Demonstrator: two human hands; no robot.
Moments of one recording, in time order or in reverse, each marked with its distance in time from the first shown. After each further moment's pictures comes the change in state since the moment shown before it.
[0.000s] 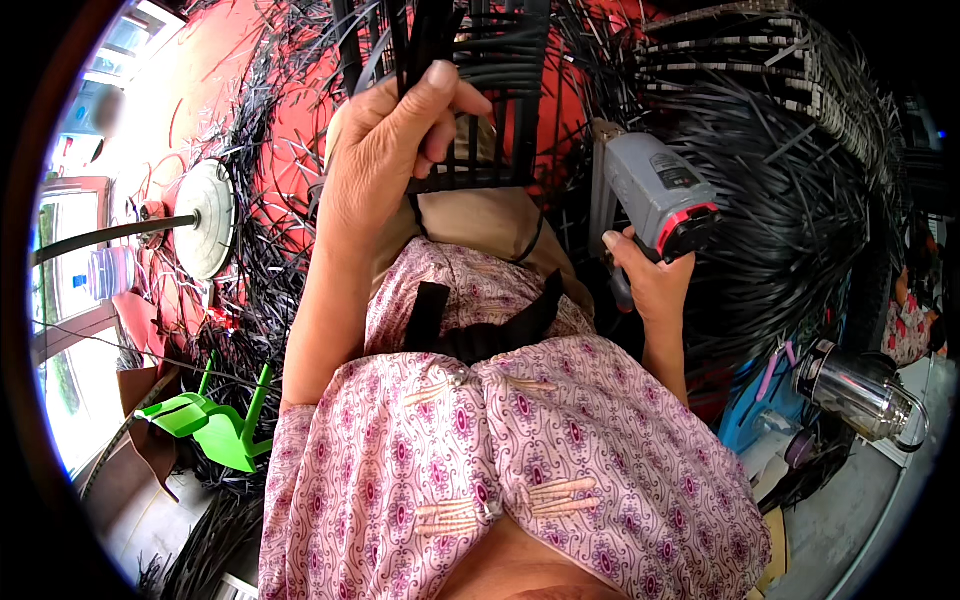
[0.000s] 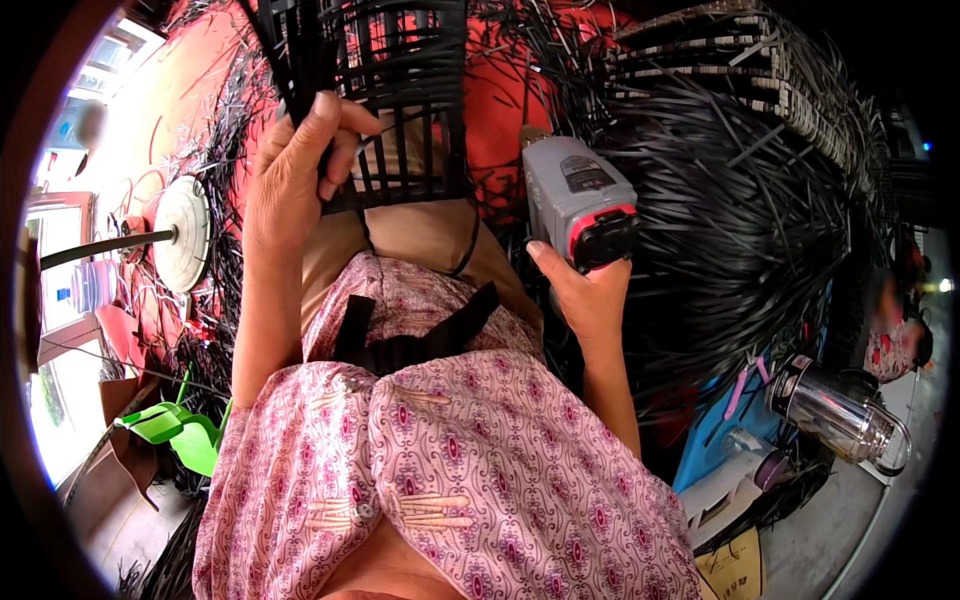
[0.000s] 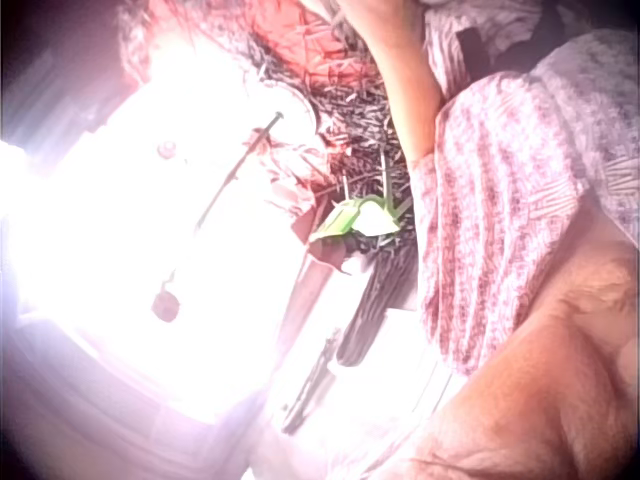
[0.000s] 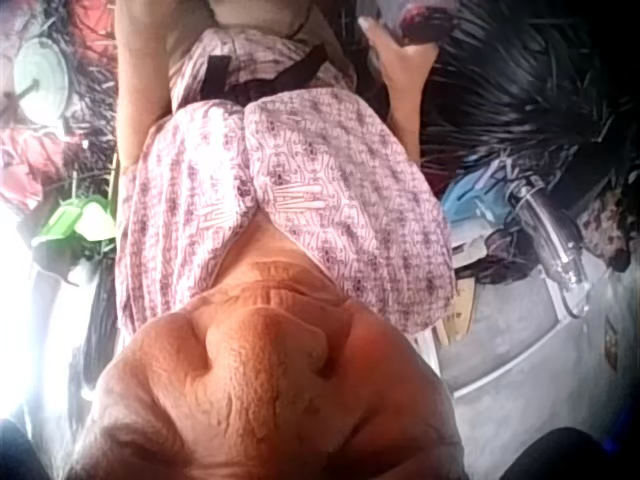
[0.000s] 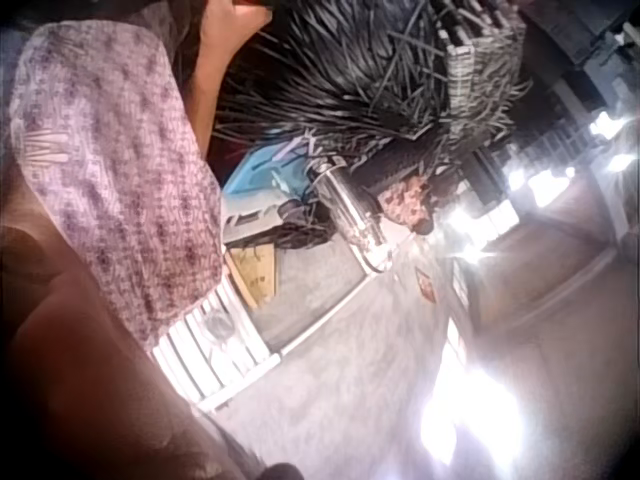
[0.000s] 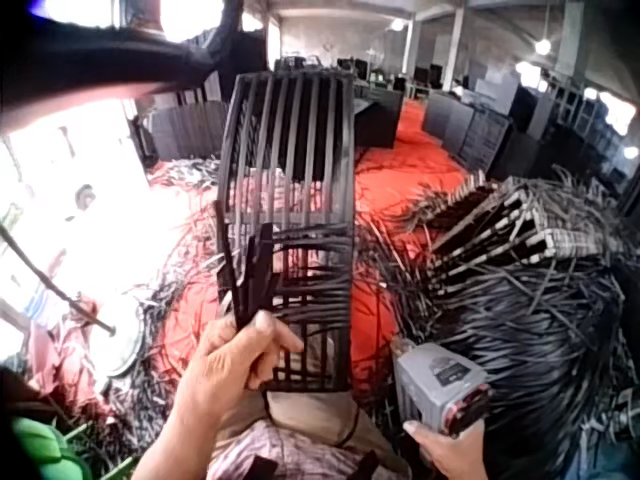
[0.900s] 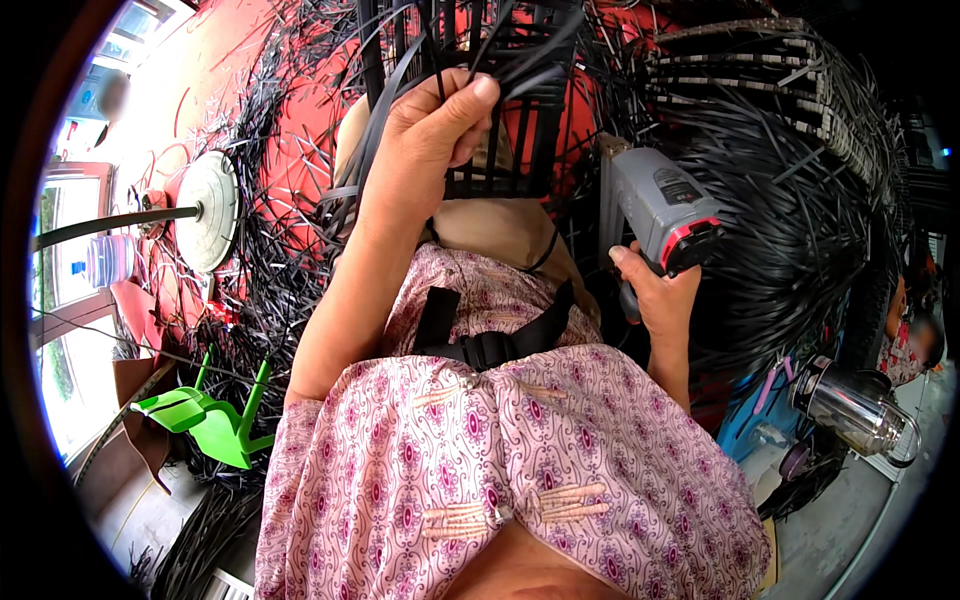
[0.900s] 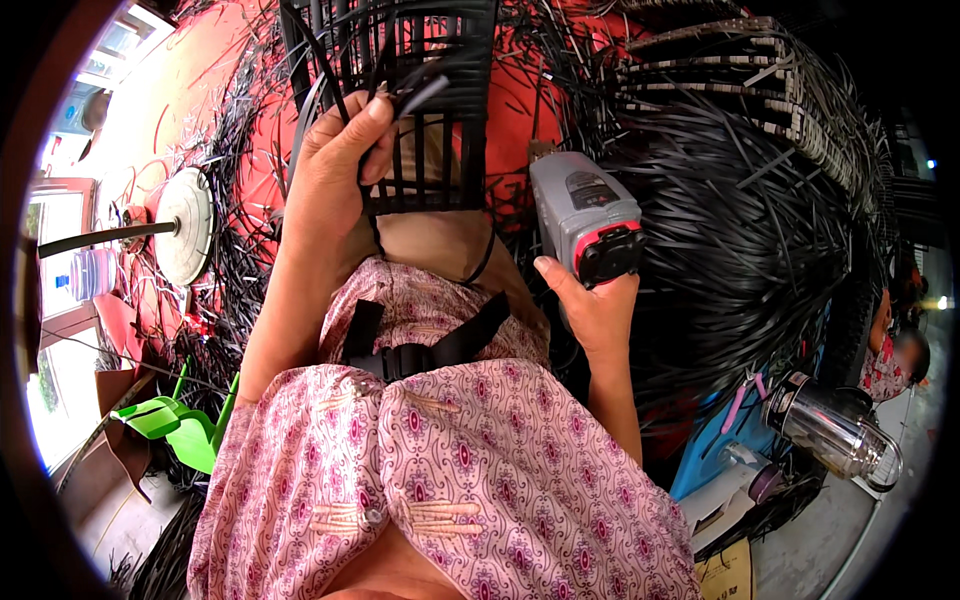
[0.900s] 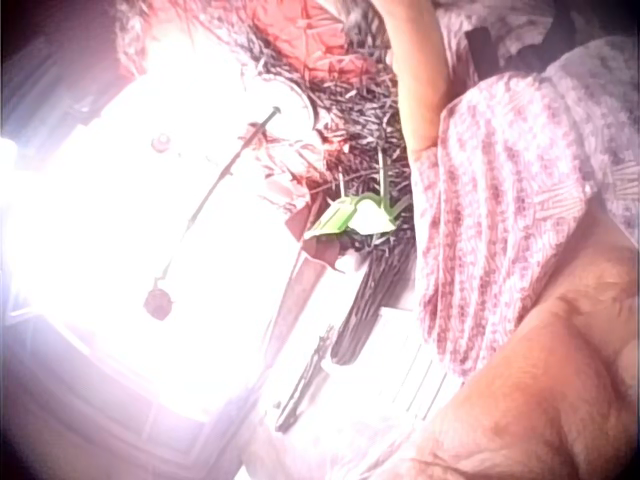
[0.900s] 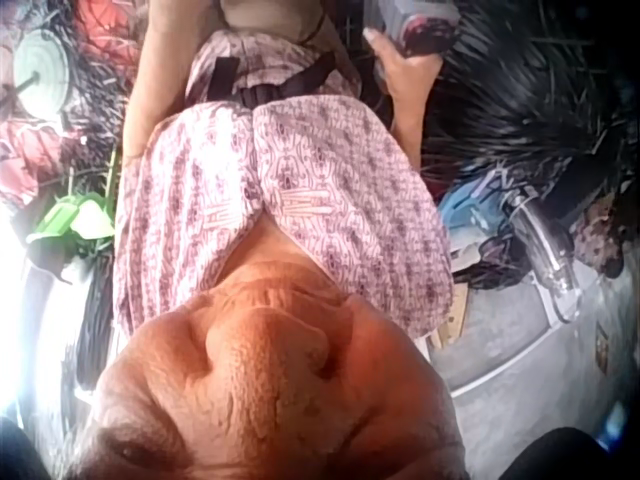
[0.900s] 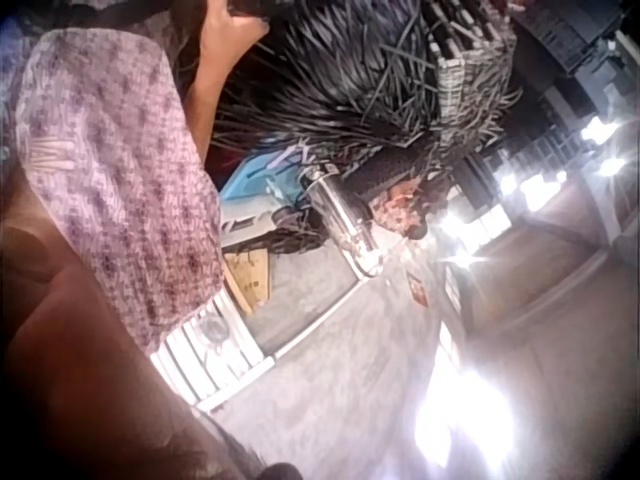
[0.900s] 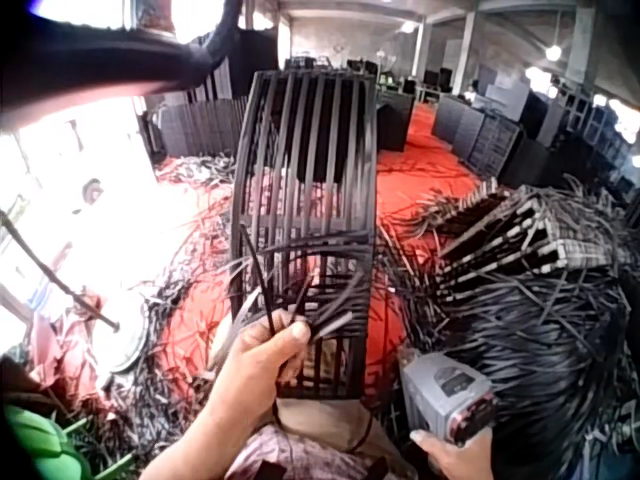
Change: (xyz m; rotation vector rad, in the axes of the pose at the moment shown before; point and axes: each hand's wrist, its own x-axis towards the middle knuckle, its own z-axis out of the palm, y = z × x) left_hand 0.021 -0.046 0.002 -0.446 -0.016 -0.048; right_hand 0.003 -0.001 0.003 -0.067 -0.065 -0.017
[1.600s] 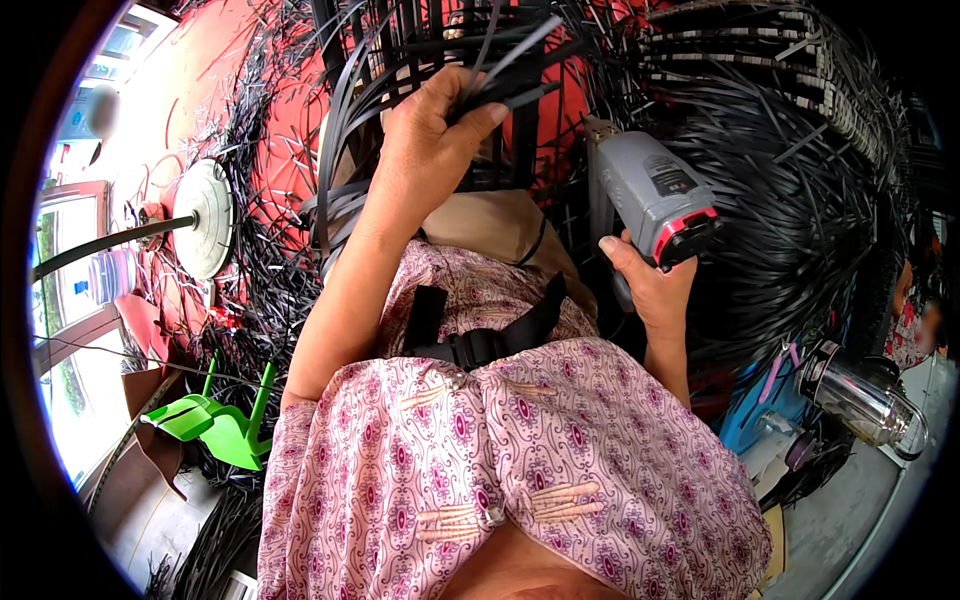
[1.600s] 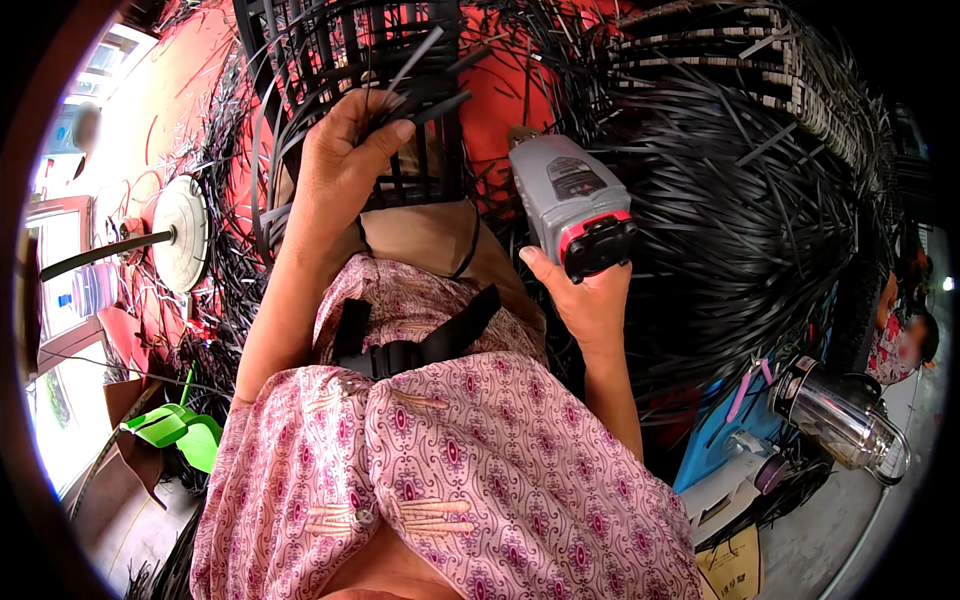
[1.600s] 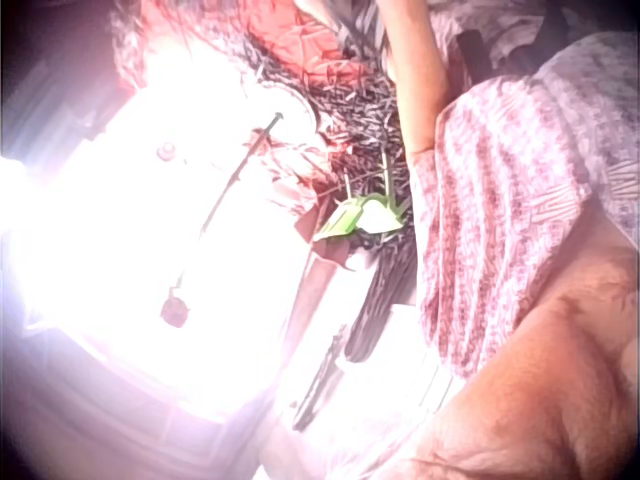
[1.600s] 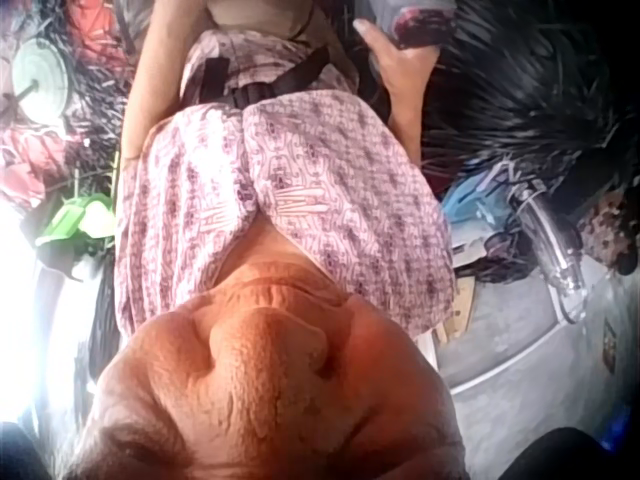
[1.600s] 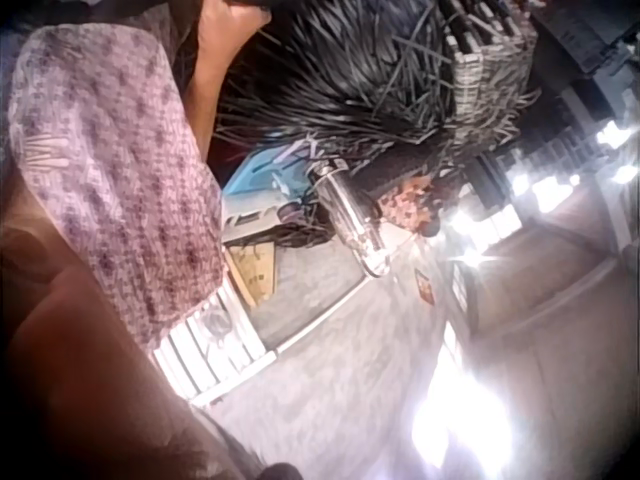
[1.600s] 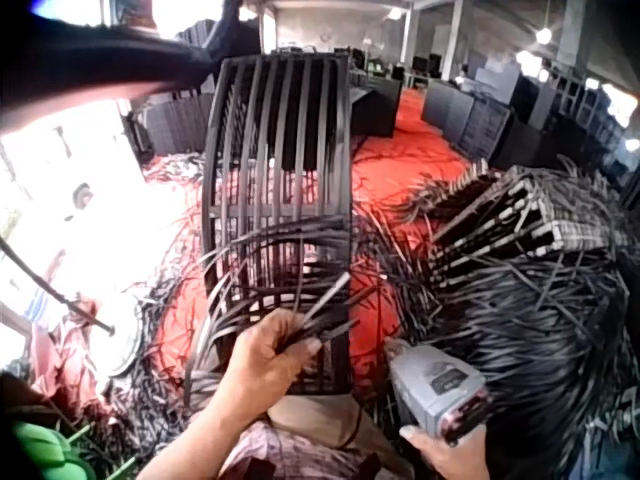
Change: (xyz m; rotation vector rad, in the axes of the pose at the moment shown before) left_hand 0.009 -0.025 0.018 0.531 0.025 0.122; right_hand 0.002 -0.001 -0.001 0.047 -0.001 0.029
